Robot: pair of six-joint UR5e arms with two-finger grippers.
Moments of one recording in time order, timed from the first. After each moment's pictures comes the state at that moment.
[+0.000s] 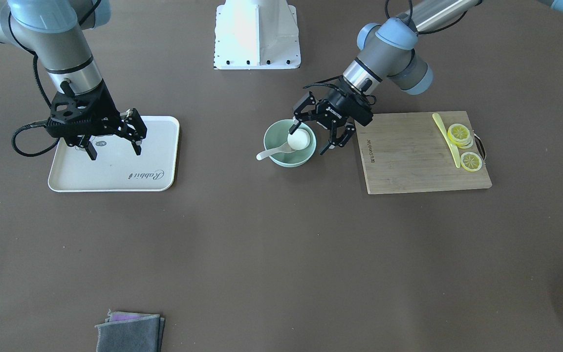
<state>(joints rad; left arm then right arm) -0.53 -1.89 -1.63 -2.66 -1.68 -1.13 0.73 -1.33 1.99 -1.40 1.80 0.96</state>
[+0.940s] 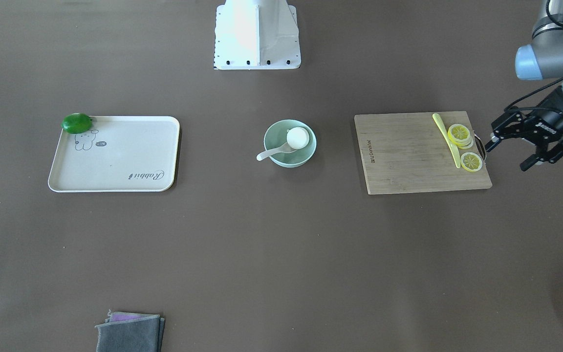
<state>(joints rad) -1.29 -1.57 -1.64 -2.37 -2.39 -0.37 1.33 -1.64 1.89 -1.40 2.26 0.18</state>
